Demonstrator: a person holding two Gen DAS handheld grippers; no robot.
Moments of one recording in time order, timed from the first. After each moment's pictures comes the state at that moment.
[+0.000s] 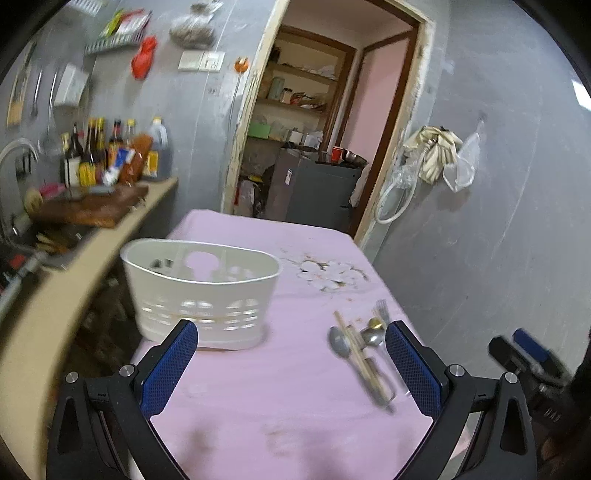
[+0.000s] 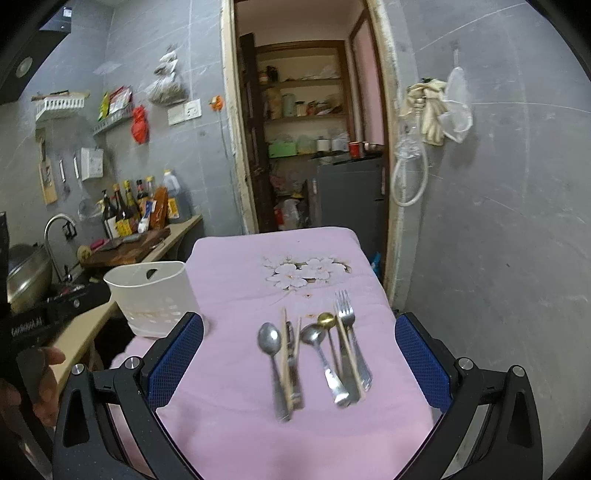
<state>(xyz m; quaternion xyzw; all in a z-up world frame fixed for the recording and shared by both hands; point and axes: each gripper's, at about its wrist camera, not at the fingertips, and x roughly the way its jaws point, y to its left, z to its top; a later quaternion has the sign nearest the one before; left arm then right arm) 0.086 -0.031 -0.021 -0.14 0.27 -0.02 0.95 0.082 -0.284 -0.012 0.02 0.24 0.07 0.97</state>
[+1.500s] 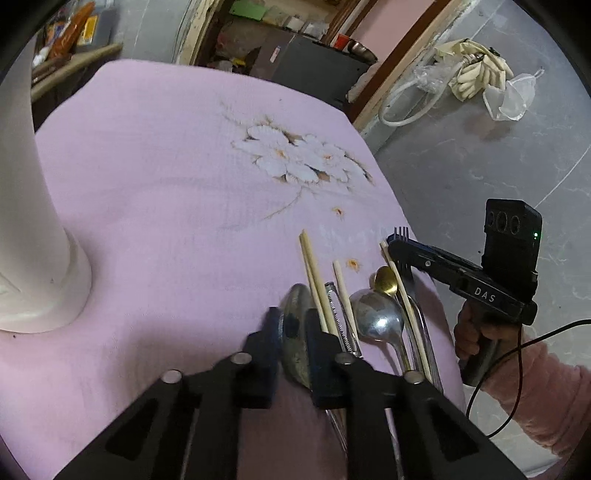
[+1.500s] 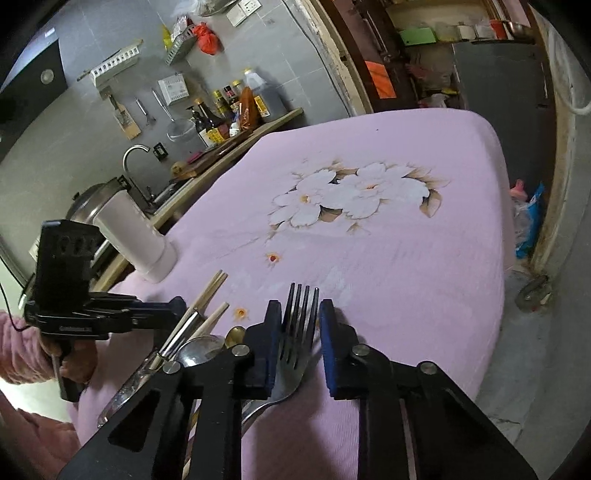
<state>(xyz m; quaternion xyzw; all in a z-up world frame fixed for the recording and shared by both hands) 0.260 -0.112 -0.170 -0.21 0.46 -0.08 0.86 0.376 -0.342 -0.199 0.06 0.42 0.43 0.80</state>
